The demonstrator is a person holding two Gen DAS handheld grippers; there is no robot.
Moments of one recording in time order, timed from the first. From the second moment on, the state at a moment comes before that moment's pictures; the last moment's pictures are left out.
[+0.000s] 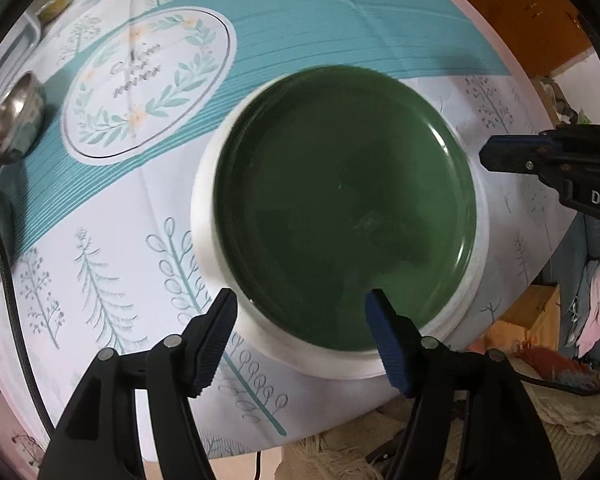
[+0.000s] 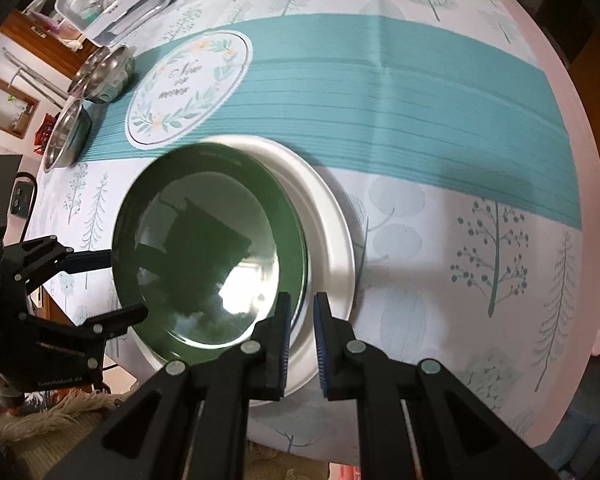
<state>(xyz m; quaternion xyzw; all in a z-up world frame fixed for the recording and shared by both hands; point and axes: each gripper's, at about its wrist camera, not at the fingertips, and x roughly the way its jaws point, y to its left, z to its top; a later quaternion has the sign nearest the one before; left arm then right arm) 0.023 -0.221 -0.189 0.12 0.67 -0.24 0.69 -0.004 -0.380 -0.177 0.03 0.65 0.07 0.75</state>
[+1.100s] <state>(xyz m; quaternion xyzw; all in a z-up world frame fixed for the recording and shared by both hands) 0.086 0.029 -0.069 0.08 0.49 -0.10 0.86 0.066 -0.213 -0.081 0.00 0.54 0.10 0.84</state>
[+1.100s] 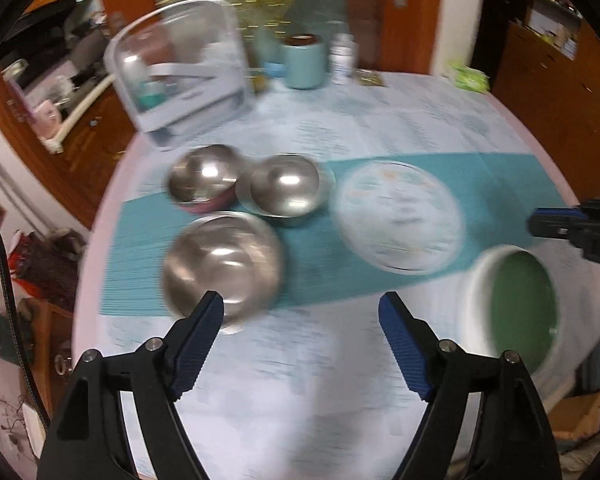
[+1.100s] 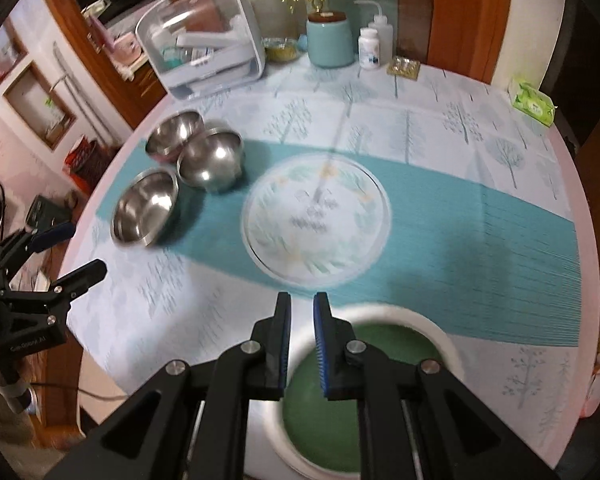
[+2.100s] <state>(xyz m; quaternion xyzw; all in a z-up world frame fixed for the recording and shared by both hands) 0.238 0.188 -0.217 -0.08 0.62 -0.12 0.77 0.189 -0.024 -0.205 0.08 0.62 0.13 0.77</state>
